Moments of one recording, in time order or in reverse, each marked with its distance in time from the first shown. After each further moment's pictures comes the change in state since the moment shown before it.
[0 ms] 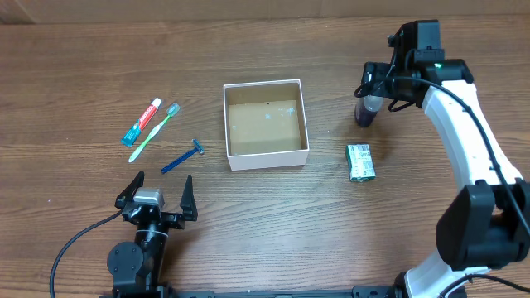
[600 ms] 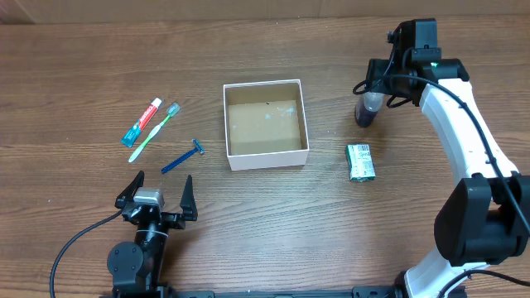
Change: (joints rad) left arm 0.000 0.000 0.000 0.000 0.000 0.000; right arm 0.000 0.027 0.000 0.066 0.019 0.000
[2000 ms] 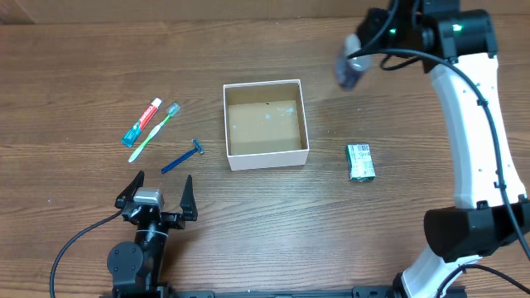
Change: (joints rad) left arm 0.000 0.000 0.000 0.000 0.000 0.000; right arm 0.133 0.037 0.596 -0.383 -0.161 0.133
